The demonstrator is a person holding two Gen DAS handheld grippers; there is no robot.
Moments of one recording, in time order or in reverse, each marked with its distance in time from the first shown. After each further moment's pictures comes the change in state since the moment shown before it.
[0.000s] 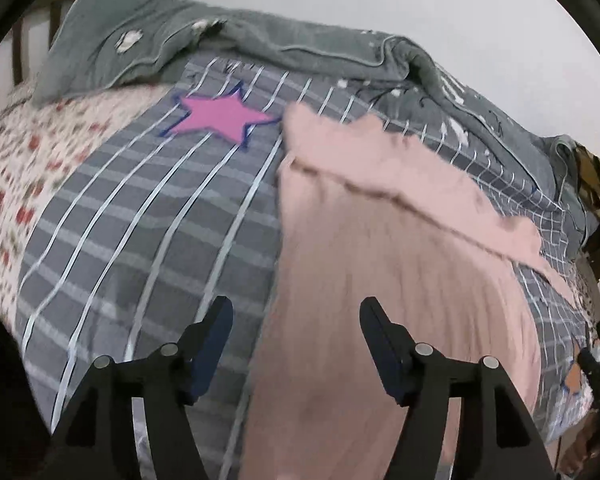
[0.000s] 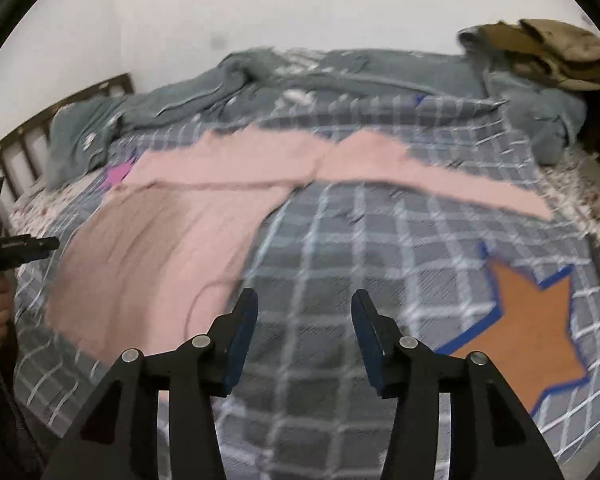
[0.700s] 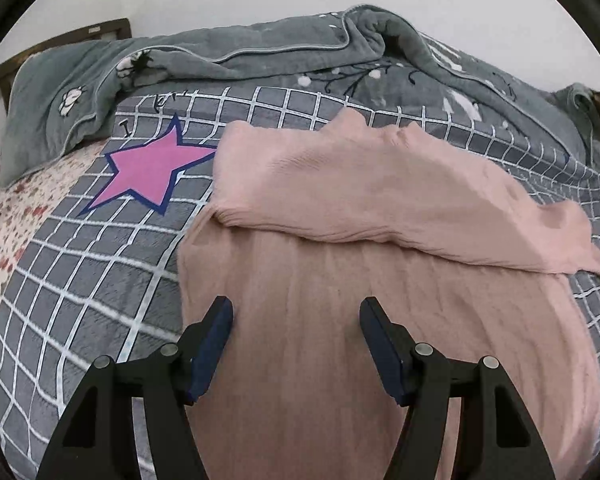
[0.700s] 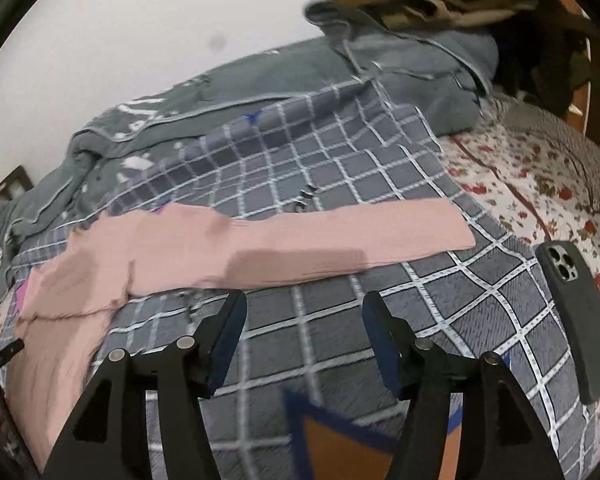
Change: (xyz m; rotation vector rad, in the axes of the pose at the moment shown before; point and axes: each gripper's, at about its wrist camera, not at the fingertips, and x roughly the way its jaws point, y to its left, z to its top) left arm 0.093 -0.067 0.039 0.177 -0.043 0.126; right arm 0.085 -0.160 0.060 0.328 -0.002 -0.193
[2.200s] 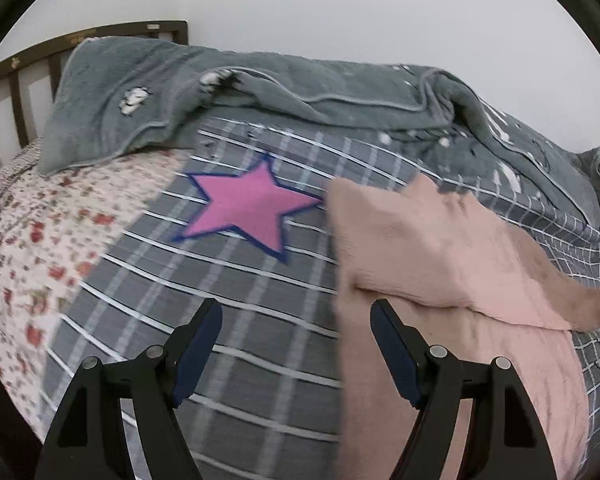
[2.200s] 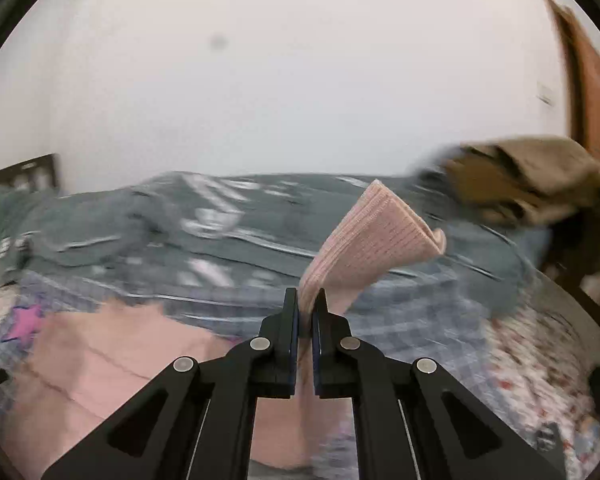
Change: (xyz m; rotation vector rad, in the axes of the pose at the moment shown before) left arm -0.042 0.108 0.028 -0.127 -0.086 0.045; right arm -0.054 0.223 0.073 -0.371 -0.366 0.063
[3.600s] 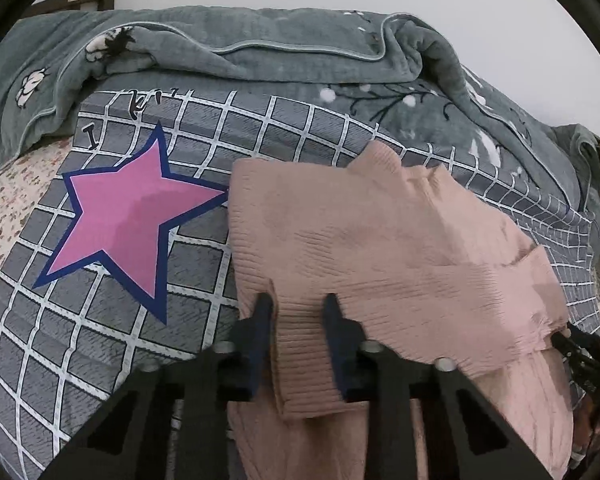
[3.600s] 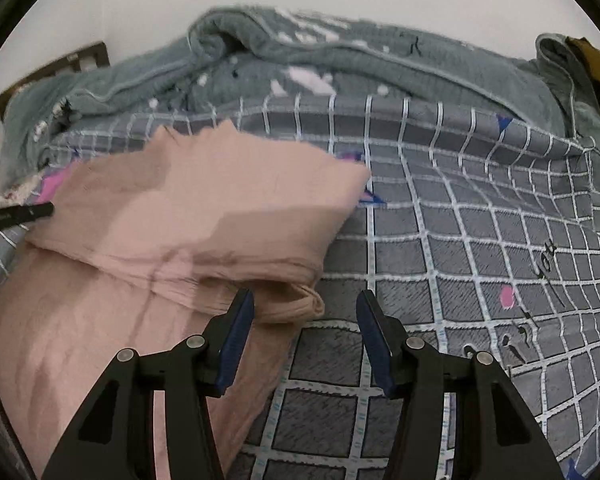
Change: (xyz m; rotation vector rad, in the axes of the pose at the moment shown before) left arm 0.098 -0.055 0.033 0.066 0.153 -0.203; right arm 0.090 0.045 -0.131 -0.055 0.461 0.156
